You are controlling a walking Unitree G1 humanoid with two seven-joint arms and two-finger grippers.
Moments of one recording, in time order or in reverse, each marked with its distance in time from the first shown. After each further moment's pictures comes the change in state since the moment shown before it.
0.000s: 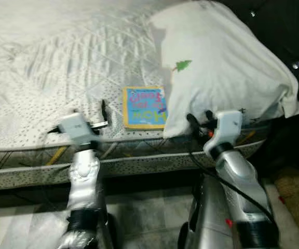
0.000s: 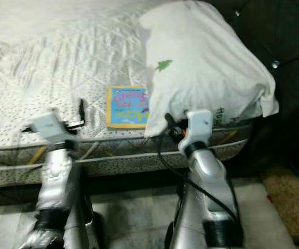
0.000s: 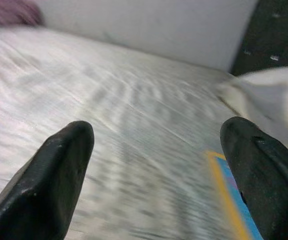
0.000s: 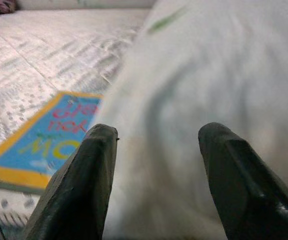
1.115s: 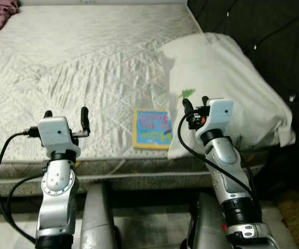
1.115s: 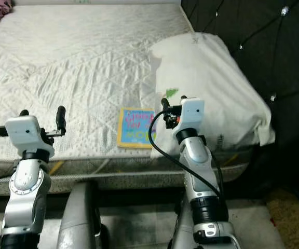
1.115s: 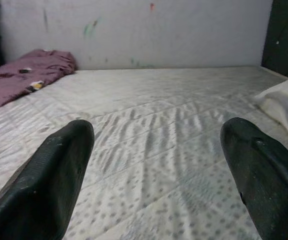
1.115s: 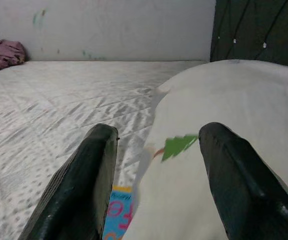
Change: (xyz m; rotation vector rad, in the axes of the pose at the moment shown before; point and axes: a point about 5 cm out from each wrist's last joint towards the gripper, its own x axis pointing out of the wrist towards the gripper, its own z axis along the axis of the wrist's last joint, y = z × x) left arm -0.017 0.028 0.027 0.237 0.048 -0.030; right arm 0.028 0.002 0.006 -0.006 -0.108 -0.083
